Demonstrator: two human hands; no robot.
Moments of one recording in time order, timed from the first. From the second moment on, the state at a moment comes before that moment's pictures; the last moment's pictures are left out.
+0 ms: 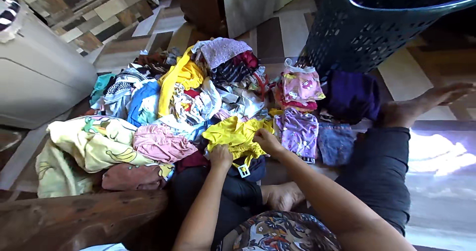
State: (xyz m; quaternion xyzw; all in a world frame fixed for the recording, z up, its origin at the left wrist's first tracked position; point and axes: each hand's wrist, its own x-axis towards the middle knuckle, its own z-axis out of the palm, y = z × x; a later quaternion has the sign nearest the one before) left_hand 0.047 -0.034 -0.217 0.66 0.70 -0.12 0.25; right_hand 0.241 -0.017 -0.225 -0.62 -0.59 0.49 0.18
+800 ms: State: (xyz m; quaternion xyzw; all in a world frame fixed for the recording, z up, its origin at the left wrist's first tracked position) left_hand 0.080 -0.032 -0.185 0.48 0.58 0.31 0.57; right_hand 0.252 -0.026 -0.122 -0.52 -0.34 0.68 0.40
